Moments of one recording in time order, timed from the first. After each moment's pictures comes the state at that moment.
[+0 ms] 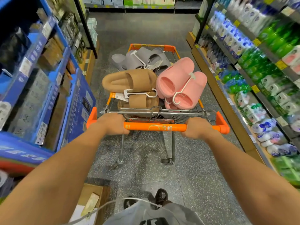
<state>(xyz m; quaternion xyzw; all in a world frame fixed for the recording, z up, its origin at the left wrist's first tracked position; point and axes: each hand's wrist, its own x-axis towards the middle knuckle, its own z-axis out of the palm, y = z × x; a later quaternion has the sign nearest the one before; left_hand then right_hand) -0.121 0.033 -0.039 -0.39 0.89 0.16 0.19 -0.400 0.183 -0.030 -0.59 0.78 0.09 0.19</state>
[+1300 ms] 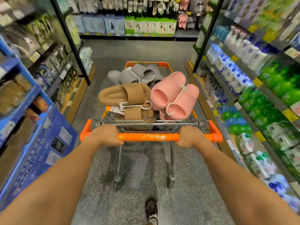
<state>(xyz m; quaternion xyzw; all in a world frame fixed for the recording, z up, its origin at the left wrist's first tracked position) -0.398 -0.189 -0.042 -0.47 0.85 0.16 0.18 -0.689 -0.063 -0.026 -0.64 0.74 0.10 0.17</state>
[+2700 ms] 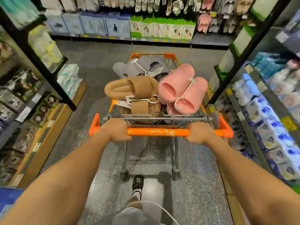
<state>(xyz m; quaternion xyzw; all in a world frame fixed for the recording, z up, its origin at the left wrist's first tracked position) -0.763 -0.819 -0.044 -0.42 0.89 0.10 0.16 -1.068 -0.723 -0.038 -0.67 0.72 0.11 0.15</state>
